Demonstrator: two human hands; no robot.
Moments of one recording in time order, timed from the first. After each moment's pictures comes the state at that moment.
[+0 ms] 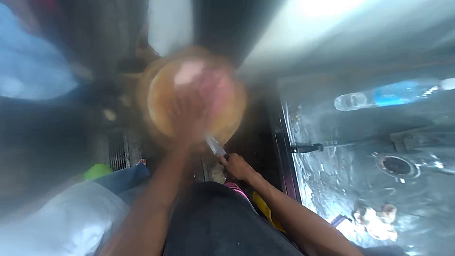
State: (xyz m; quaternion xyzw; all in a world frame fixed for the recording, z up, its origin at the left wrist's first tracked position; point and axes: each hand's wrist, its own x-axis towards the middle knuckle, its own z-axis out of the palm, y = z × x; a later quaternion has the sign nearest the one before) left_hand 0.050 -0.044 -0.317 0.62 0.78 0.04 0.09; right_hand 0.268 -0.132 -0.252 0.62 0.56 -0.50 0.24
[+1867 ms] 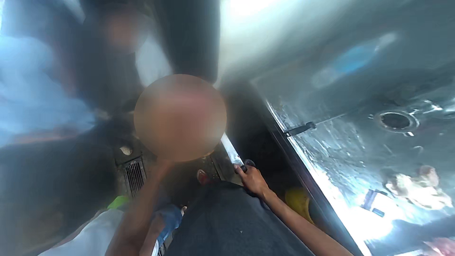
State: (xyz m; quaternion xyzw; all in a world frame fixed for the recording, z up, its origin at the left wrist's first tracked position) left_hand -0.025 -0.125 -0.232 0.80 0.56 0.01 0.21; right_hand 0.333 -0.236 -0.273 0.72 0.48 -0.50 -0.03
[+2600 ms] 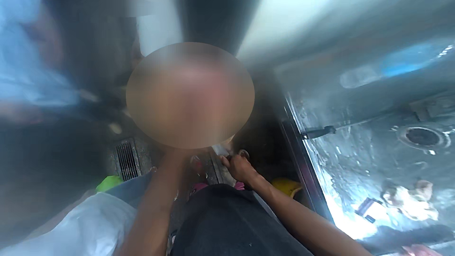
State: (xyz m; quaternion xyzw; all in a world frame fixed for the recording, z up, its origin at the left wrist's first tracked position) left_hand 0.025 -0.039 -0.316 0.65 0.75 0.03 0.08; right_hand 0.237 -0.154 -0.245 0.66 0.53 -0.47 0.25
